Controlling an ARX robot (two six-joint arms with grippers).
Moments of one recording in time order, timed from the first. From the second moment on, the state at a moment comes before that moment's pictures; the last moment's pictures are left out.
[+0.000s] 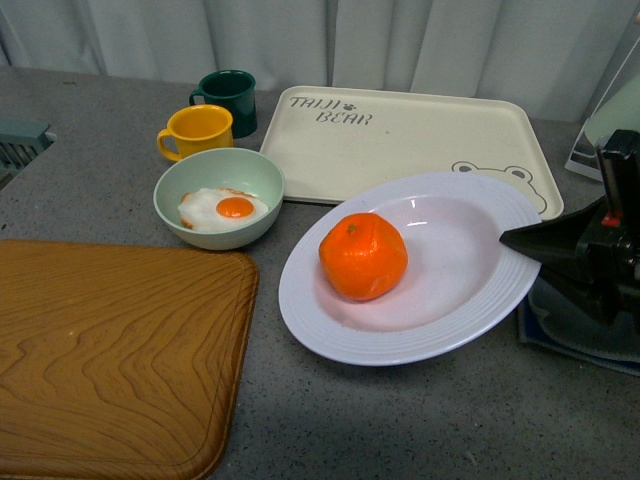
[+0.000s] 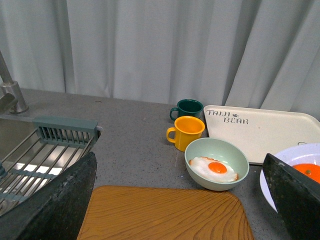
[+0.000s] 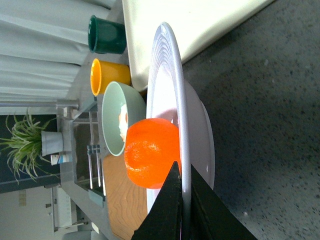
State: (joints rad) left arm 0.00 0.00 0.02 0.00 0.00 -0.01; right arm 0.08 1.84 0.50 0.80 -0.58 0.95
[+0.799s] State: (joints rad) left arm 0.00 0.00 0.02 0.00 0.00 -0.01; right arm 0.07 2.35 1.20 0.74 -0.61 1.06
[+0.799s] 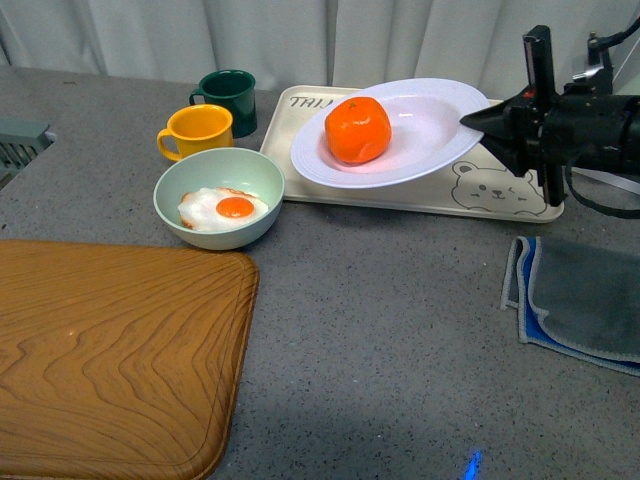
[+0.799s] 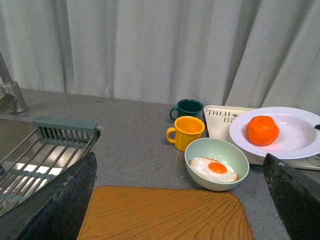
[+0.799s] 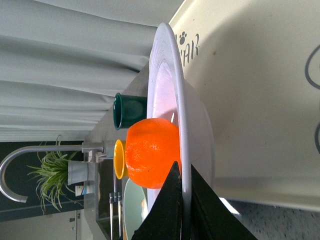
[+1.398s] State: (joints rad) left arm 0.00 0.00 0.02 0.00 0.00 0.00; right arm 0.08 2.49 1.42 0.61 -0.57 1.02
